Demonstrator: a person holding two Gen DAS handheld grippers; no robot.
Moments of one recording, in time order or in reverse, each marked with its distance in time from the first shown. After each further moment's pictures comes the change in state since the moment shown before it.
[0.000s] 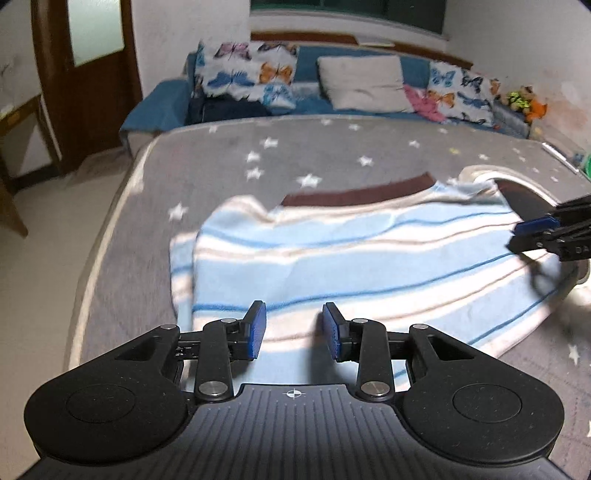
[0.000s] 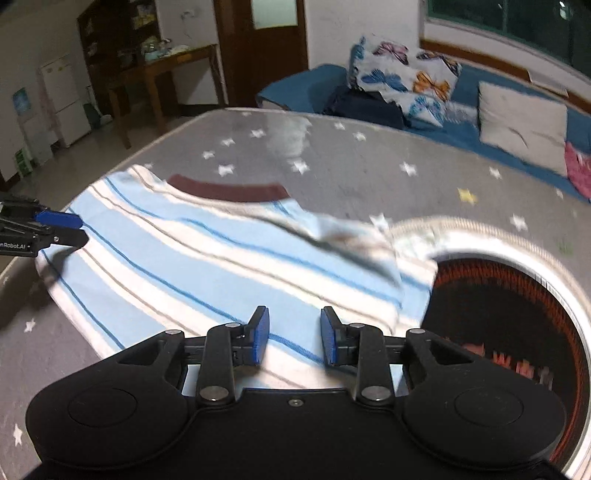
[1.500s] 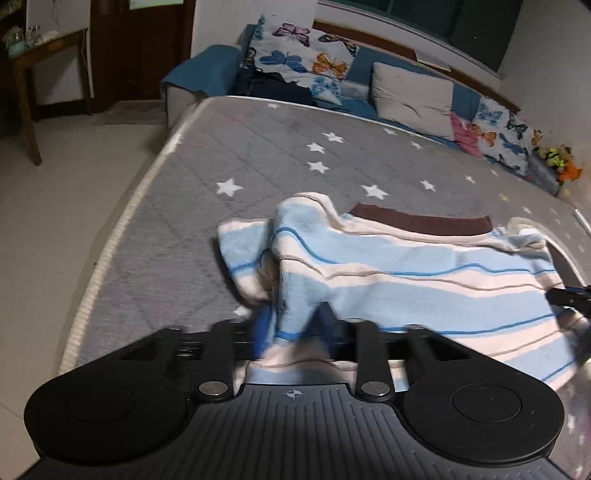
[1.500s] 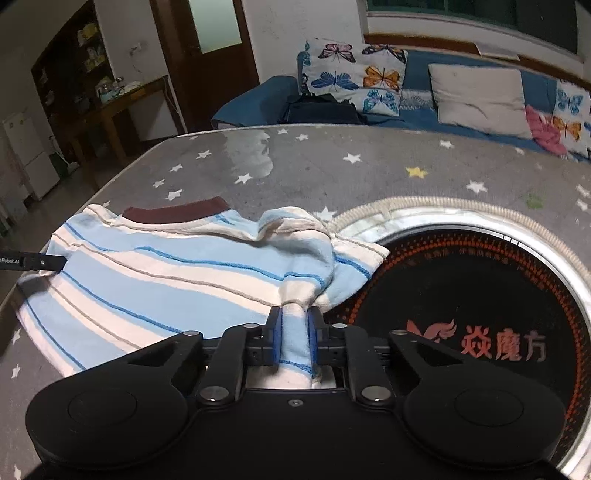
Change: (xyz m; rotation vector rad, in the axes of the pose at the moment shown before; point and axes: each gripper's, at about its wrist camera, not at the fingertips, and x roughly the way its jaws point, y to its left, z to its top) left arm 0.020 0.049 0.020 -0.218 0.018 0.014; right arm -0.004 -0.025 -0.004 0.138 -0.081 -0.057
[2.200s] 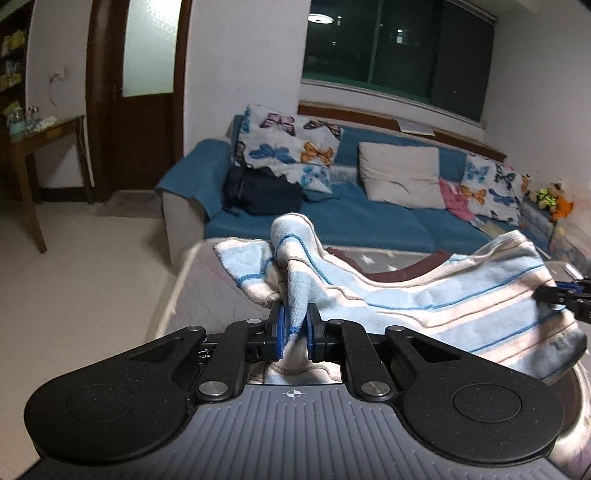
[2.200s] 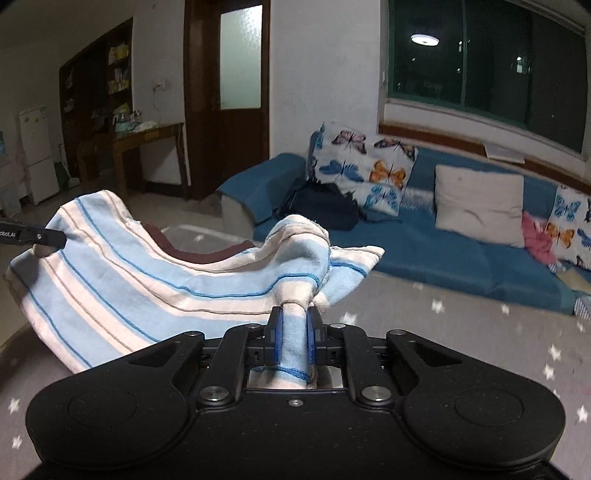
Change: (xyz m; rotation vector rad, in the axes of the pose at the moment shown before) left arm -0.049 -0.038 0.107 0.081 -0.263 0.049; right arm -0.021 0.021 0.116 -0.146 -0.218 -0.061
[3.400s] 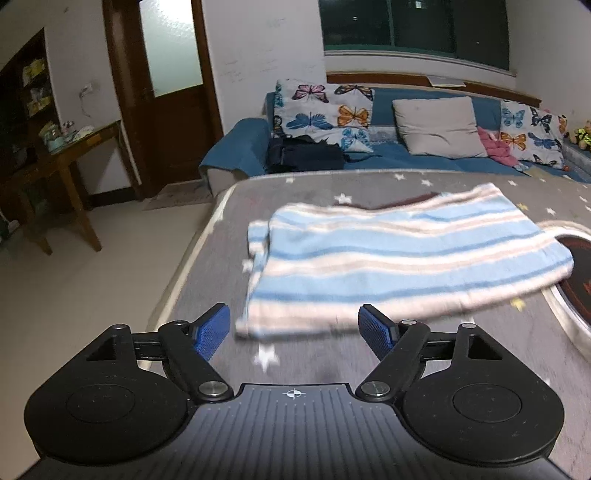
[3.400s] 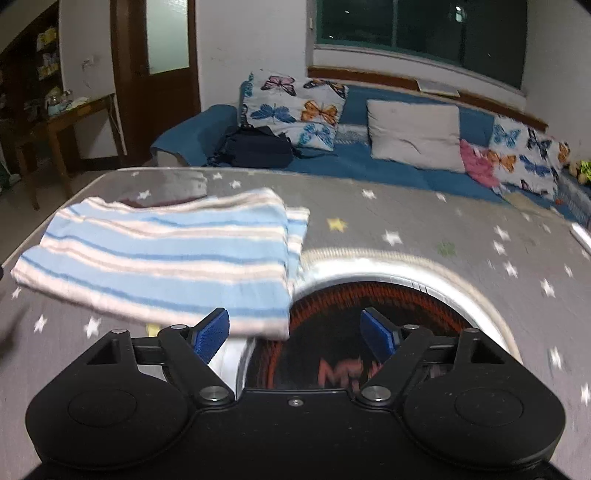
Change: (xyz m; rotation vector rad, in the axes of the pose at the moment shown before) left arm -0.040 -0.040 -0.131 0.100 0.066 0.194; right arm -0.034 -0.008 -0.110 0.157 0.166 -0.189
